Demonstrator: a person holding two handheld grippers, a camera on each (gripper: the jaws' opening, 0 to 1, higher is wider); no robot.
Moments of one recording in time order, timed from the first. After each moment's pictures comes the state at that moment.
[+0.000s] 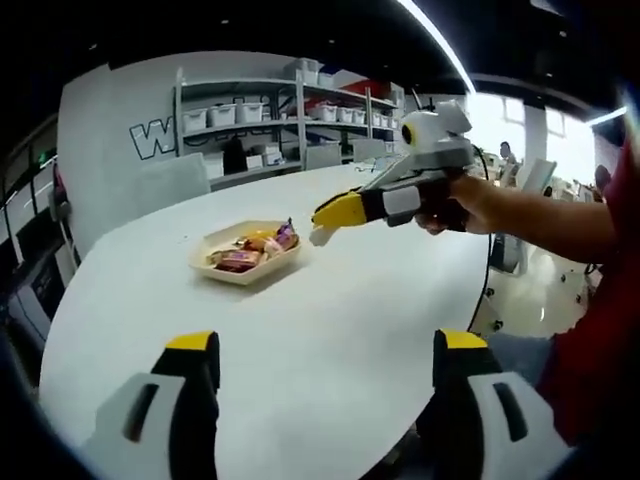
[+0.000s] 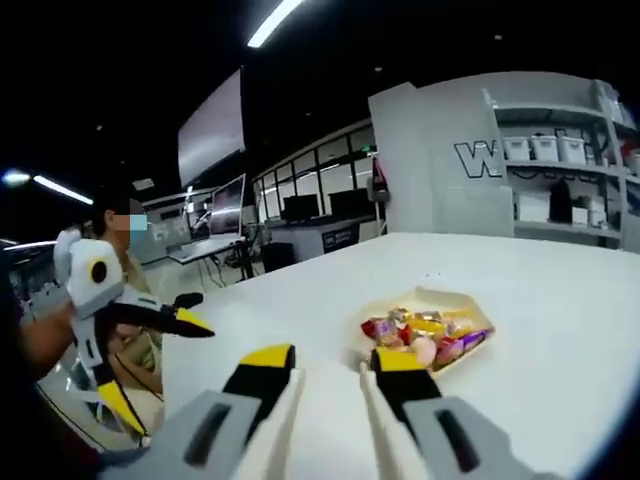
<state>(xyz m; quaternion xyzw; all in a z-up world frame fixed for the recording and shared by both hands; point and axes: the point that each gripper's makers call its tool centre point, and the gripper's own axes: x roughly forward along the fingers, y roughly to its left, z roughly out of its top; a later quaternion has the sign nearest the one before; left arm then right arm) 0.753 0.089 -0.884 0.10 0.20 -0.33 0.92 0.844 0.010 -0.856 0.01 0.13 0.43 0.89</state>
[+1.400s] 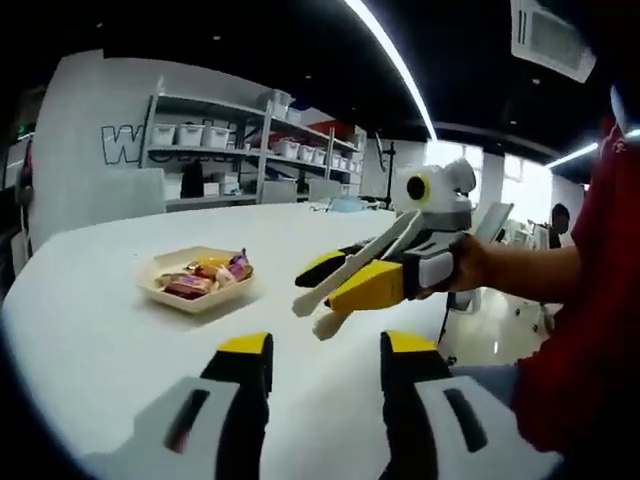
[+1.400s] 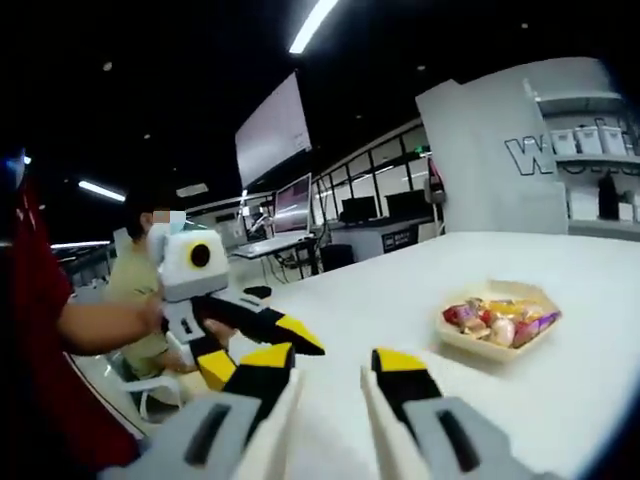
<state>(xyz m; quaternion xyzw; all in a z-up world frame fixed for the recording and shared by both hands) 0.756 0.055 -0.876 0.00 0.14 -0.45 0.88 0.770 0.048 -0.860 0.03 0.12 0.55 0.83</state>
